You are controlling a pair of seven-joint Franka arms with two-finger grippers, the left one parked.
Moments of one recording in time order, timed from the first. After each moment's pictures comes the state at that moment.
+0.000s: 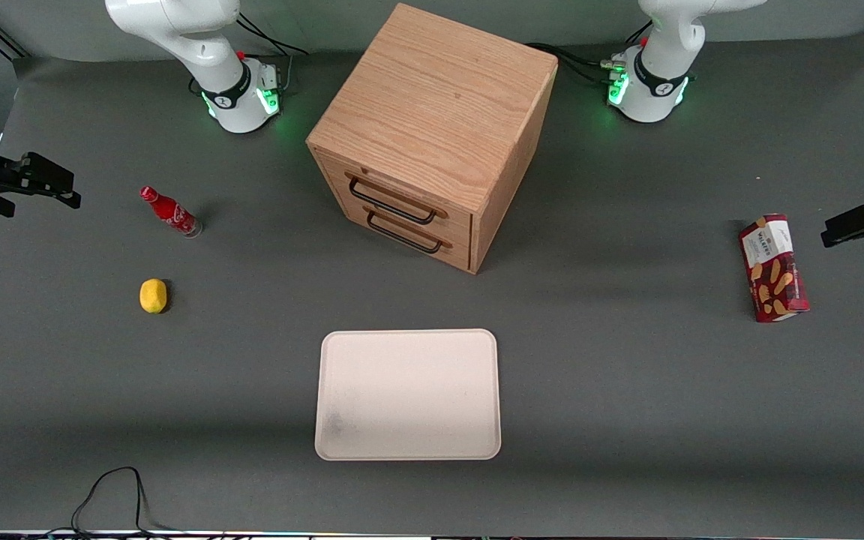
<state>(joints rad) 0.06 -0.05 -0.09 -1.61 -0.02 1.51 -0.12</state>
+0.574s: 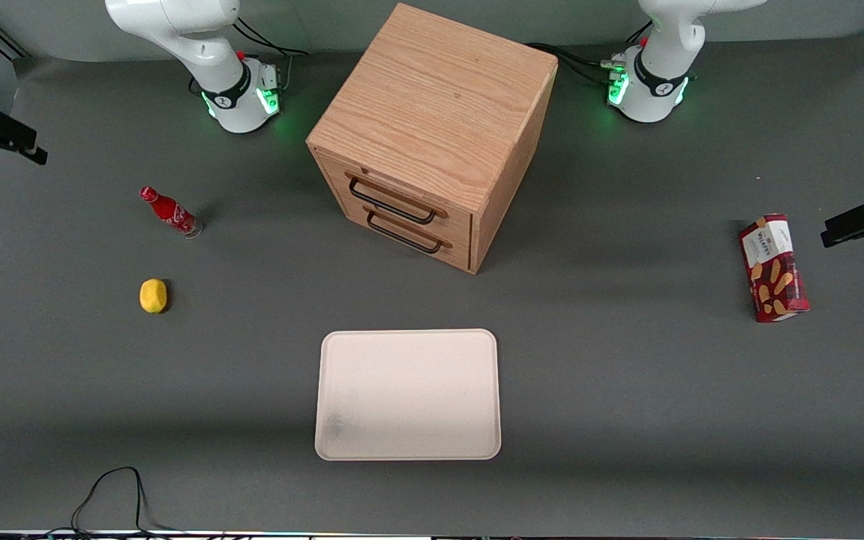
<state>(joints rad) 0.06 -0.32 -0.22 -1.90 -0.07 1.52 -0.16</state>
